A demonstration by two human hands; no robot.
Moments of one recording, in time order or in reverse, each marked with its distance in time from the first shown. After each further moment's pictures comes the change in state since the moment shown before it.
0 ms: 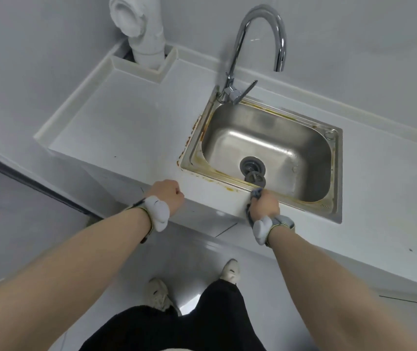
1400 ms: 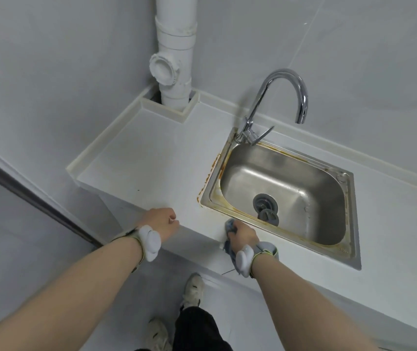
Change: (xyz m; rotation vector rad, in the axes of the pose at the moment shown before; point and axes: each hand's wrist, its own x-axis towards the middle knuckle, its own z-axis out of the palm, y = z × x) left_hand 0.018 -0.081 -0.033 -0.052 0.012 0.037; right_hand -0.048 -0.091 0.022 -0.021 -0.242 -0.258
